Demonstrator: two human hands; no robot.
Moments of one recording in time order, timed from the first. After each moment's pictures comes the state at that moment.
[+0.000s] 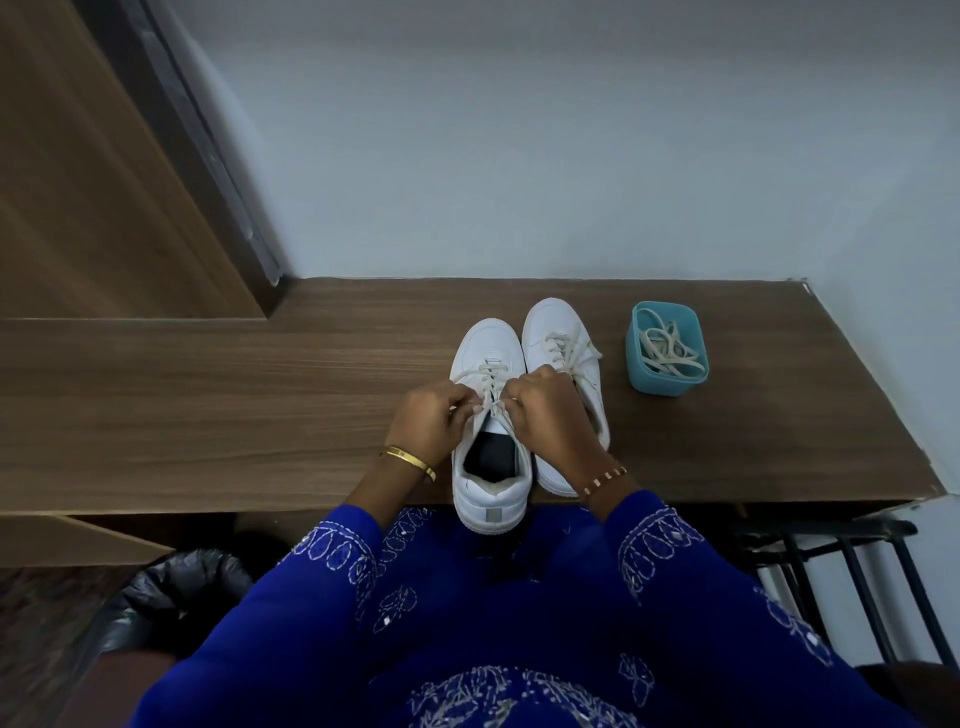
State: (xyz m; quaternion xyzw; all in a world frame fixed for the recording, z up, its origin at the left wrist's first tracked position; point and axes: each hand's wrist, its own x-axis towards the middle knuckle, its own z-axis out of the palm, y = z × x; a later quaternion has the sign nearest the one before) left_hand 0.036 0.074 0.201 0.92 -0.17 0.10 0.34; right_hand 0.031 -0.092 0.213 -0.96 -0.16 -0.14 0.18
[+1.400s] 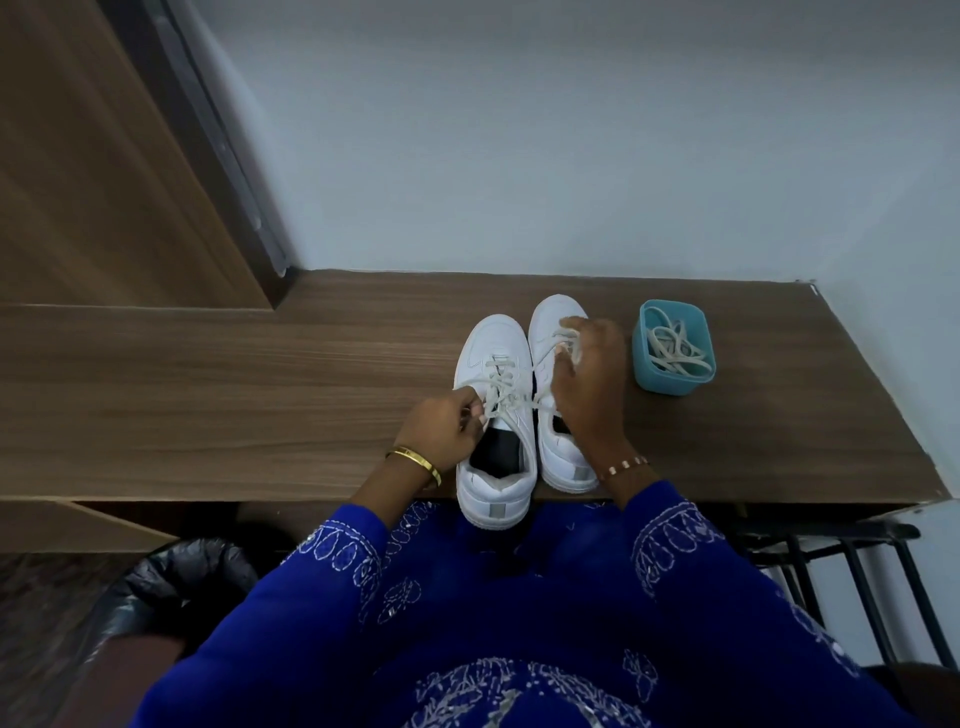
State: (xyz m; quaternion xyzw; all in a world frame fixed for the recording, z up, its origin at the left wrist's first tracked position) left_hand 0.029 0.075 0.194 0.93 -0.13 -0.05 0.35; right_hand 0.035 -0.096 0.242 -0.89 0.04 -0.25 0.38
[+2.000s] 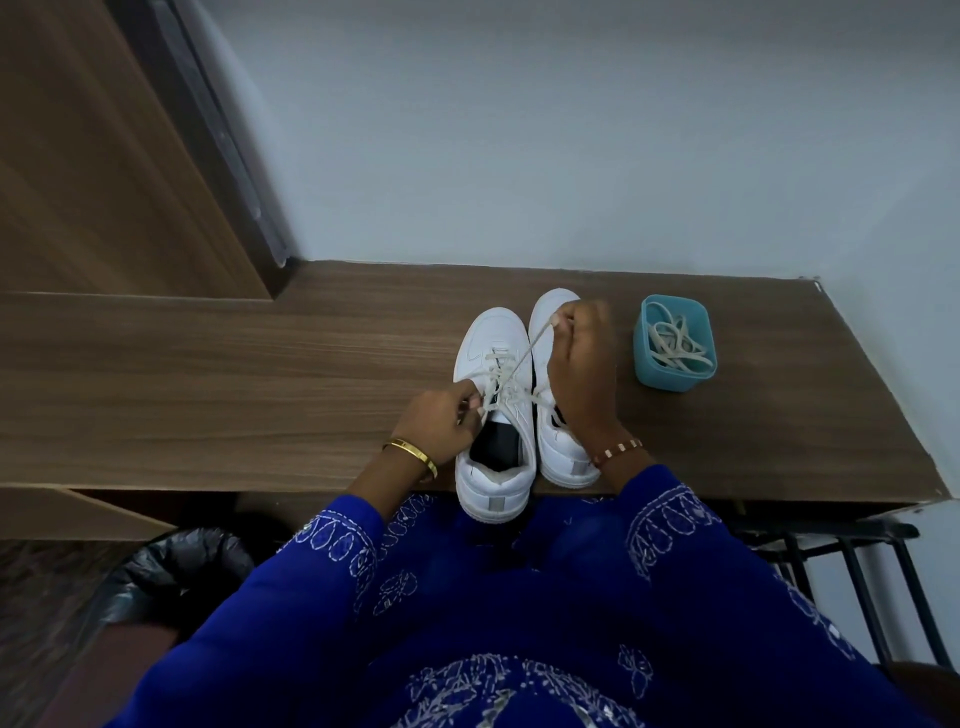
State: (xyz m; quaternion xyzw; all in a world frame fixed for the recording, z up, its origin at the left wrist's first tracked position) left_hand 0.030 0.076 0.192 0.93 -0.13 -0.05 0.33; right_hand 0.041 -0.088 0.249 -0.85 0.00 -0.32 0.41
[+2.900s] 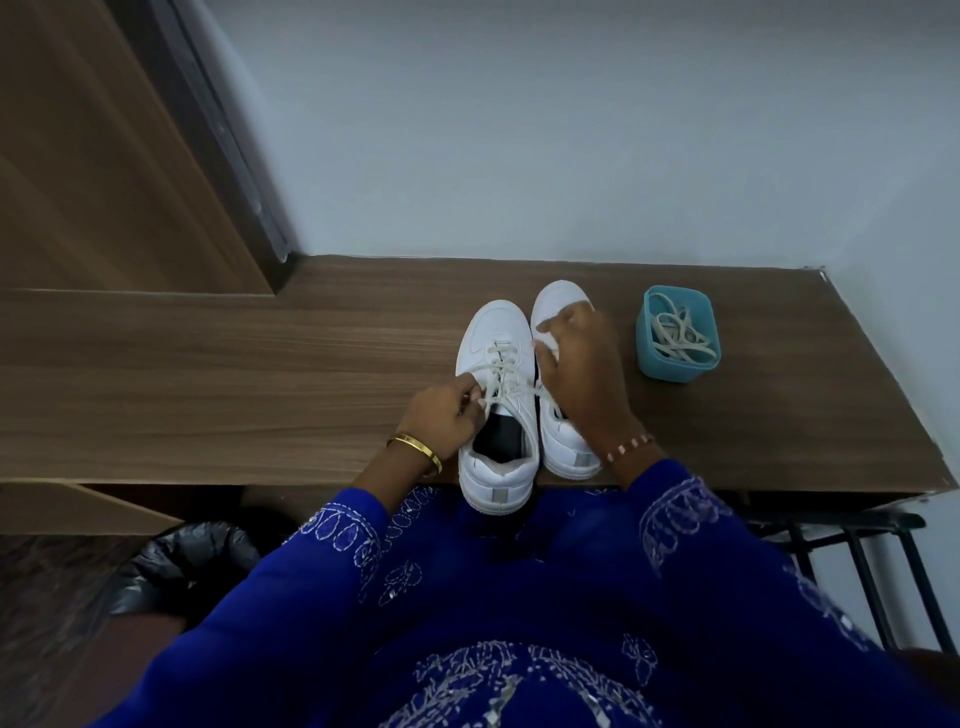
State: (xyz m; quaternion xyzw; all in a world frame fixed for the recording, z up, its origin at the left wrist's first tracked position) left_hand 0.024 0.075 0.194 0.92 -0.12 -0.05 0.36; right_hand 0.038 -0.099 0.244 -0.96 -0.07 -0.20 0.19
